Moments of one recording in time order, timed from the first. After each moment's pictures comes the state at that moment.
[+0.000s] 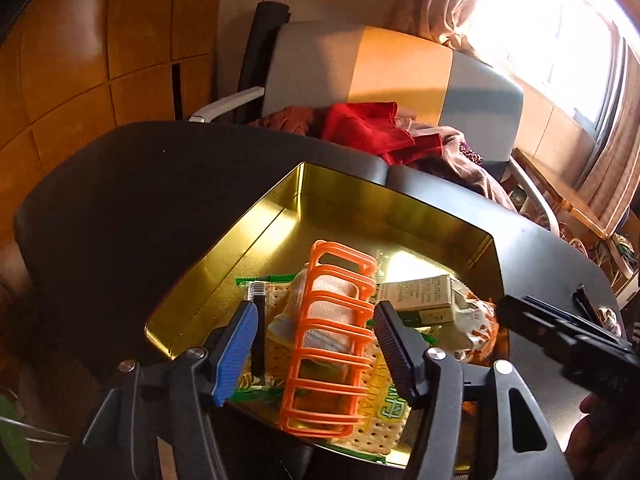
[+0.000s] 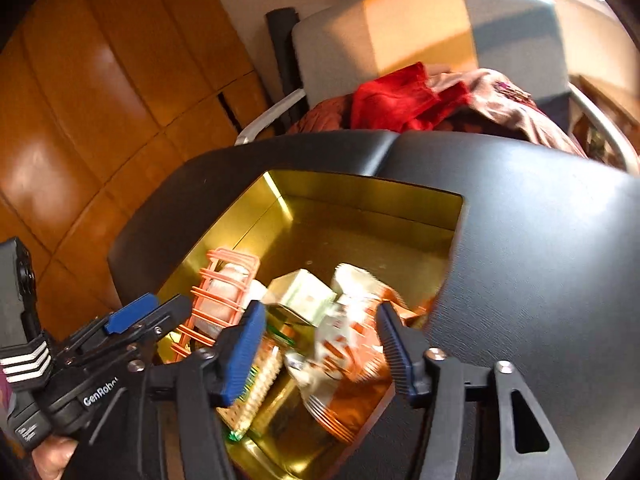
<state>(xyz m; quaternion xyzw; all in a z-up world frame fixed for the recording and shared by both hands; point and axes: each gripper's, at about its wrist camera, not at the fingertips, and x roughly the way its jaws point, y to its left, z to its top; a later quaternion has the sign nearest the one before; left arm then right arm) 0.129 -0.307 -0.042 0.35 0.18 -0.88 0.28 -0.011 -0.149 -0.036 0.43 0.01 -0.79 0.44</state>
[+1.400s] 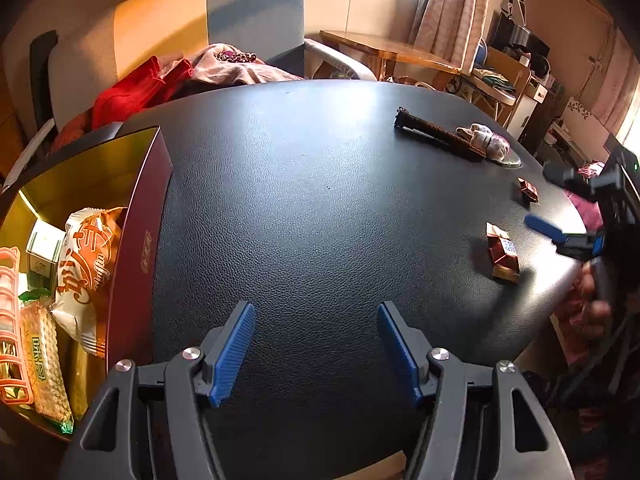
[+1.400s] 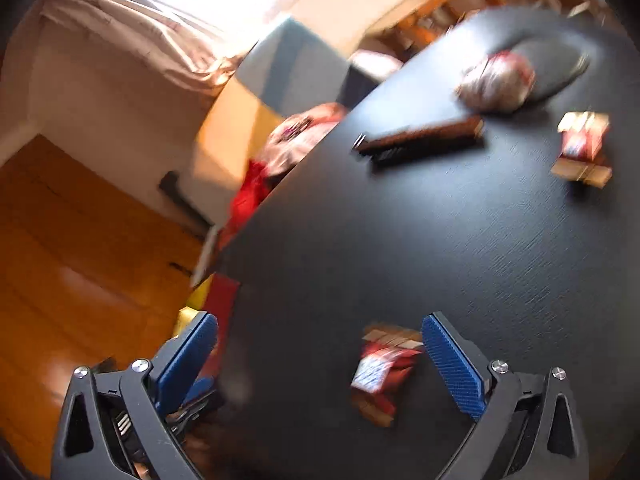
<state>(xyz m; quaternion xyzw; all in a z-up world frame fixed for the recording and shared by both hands) 0.041 -0.081 -0.089 0.47 0.04 -0.88 -0.02 -0.080 0.230 -0.089 0.41 -0.29 -0.82 0.28</state>
